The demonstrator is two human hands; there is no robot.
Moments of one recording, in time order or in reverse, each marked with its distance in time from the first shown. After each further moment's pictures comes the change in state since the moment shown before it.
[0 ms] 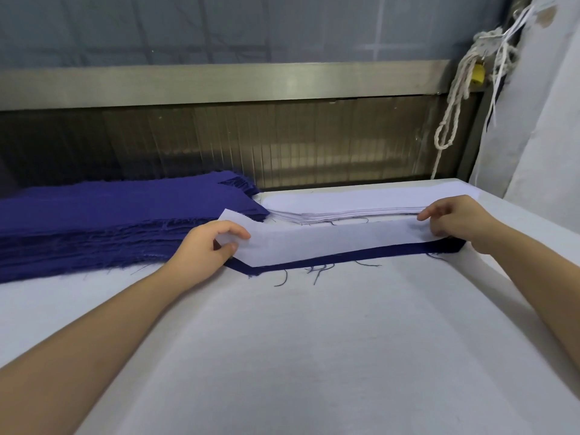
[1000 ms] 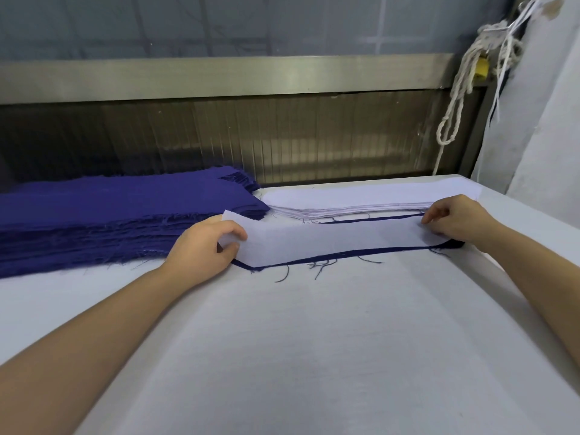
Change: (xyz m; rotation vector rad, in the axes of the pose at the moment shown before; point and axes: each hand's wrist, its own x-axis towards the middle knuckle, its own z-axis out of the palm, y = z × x) left_hand -0.004 0.002 0.001 0.260 0.043 0.055; right_hand 0.005 0.007 0.007 -0.258 0.043 -0.072
